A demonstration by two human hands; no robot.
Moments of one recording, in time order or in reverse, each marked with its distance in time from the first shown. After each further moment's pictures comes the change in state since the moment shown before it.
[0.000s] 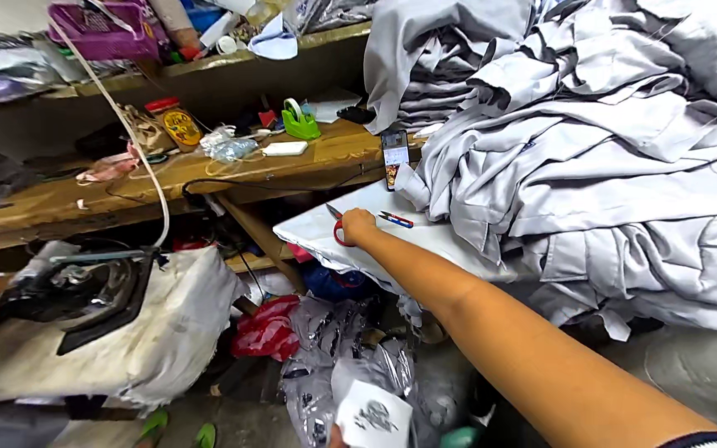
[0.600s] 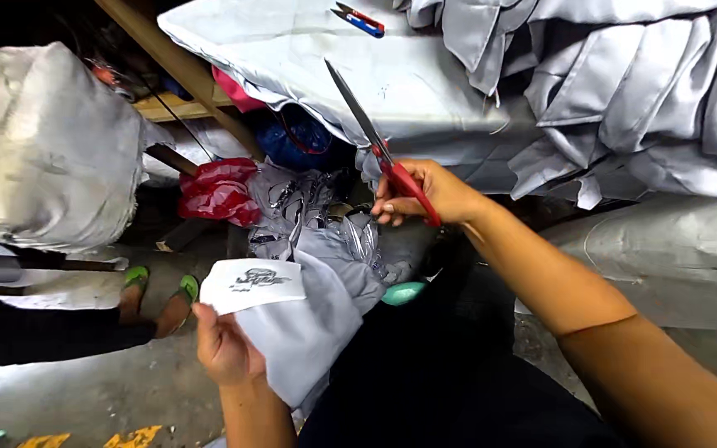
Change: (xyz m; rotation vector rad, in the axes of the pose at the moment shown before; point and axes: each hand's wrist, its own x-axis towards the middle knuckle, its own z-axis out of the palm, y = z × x) left_hand -0.019 0.045 0.011 -0.075 -0.082 0.226; right_hand -0.224 0.176 0.088 1.114 -0.277 -0.503
